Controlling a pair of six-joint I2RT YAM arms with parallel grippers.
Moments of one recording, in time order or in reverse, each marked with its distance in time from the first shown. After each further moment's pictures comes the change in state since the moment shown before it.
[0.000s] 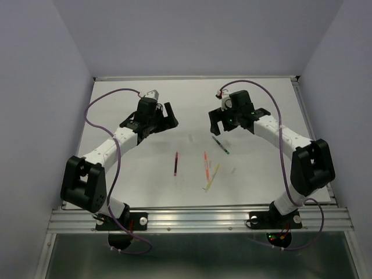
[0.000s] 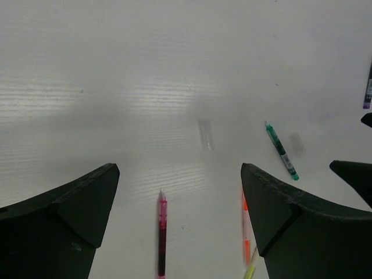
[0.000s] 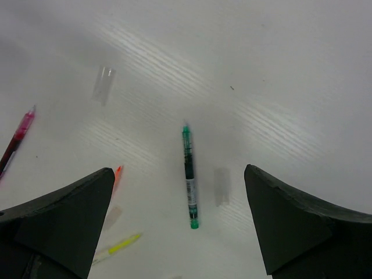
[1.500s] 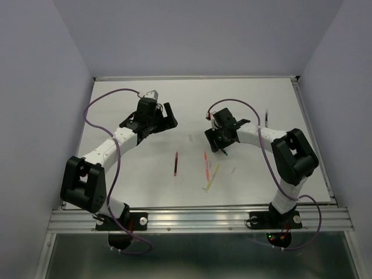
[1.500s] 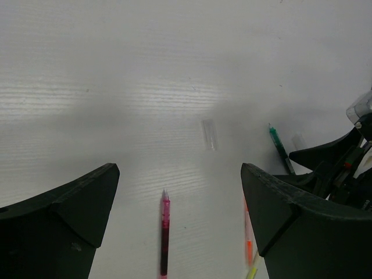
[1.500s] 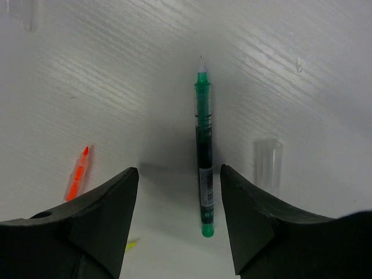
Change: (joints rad) left arm 0.002 -0.004 0.000 -0.008 -0.014 0.001; right arm 0.149 0.160 -0.103 -0.008 0.085 0.060
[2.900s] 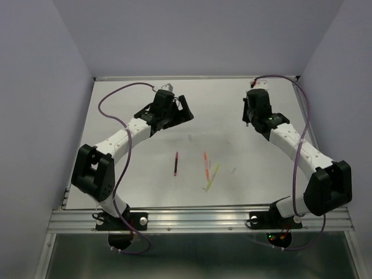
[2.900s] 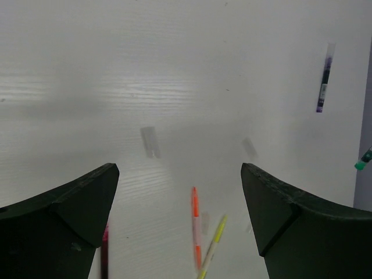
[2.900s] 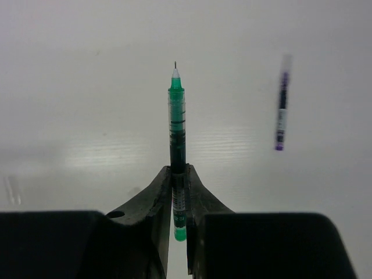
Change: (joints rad) left arm -0.082 0.094 0.146 -0.030 0.008 -0.122; right arm -0.109 -0.345 0.009 0.066 0.410 0.164
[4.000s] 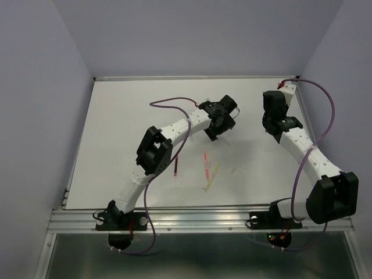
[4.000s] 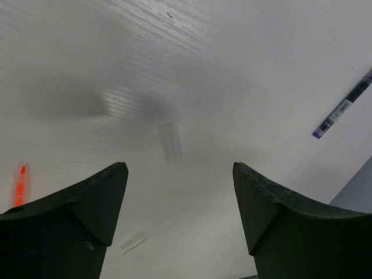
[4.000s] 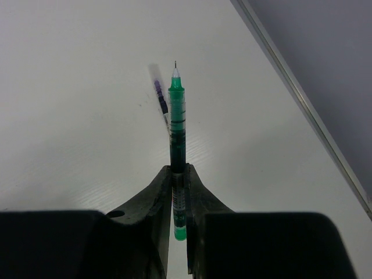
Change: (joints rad) left arm -0.370 0.758 0.935 -0.613 -0.209 -0.663; right arm -0.207 -0.121 -0.057 -0.023 0.315 0.107
